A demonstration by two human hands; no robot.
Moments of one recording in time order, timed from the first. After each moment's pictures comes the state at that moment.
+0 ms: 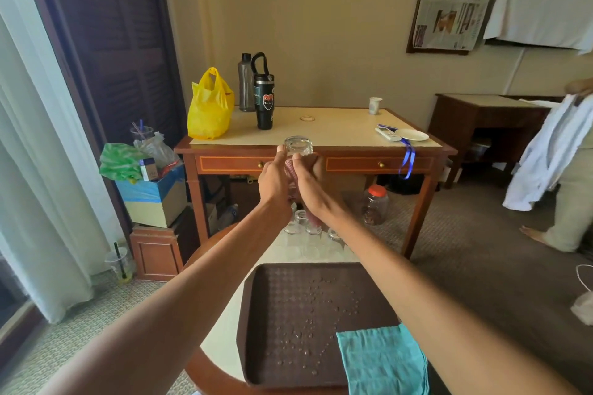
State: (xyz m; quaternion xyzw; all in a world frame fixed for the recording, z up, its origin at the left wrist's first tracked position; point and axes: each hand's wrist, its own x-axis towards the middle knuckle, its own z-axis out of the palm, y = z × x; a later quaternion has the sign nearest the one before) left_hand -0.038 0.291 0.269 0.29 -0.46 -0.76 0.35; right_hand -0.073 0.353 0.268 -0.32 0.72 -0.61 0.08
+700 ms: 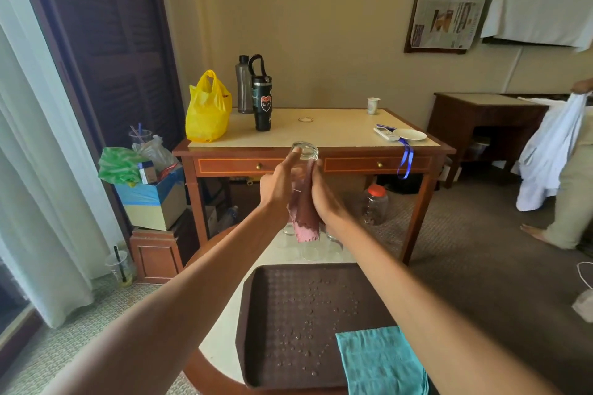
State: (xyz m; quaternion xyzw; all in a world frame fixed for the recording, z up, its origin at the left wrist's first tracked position) left_hand -0.040 0.296 0.269 0.27 -0.54 -0.74 0.30; right_hand -0.100 0.366 0.246 -0.30 0.65 -0.65 0.26
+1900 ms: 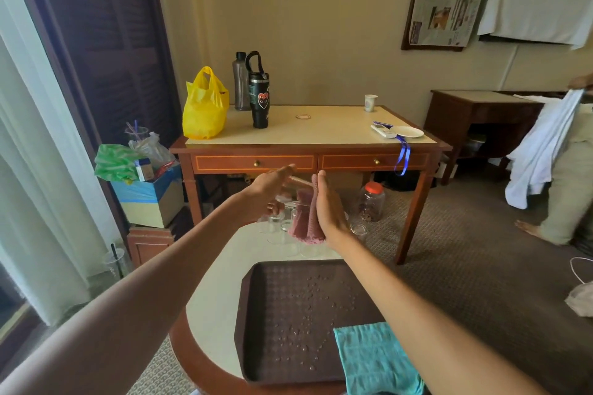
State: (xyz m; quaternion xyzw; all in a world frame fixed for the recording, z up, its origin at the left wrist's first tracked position) left_hand -0.028 0.256 0.266 0.30 -0.71 -0.63 0.09; right_hand -0.110 0.368 0.205 -0.20 0.68 -0.69 0.15
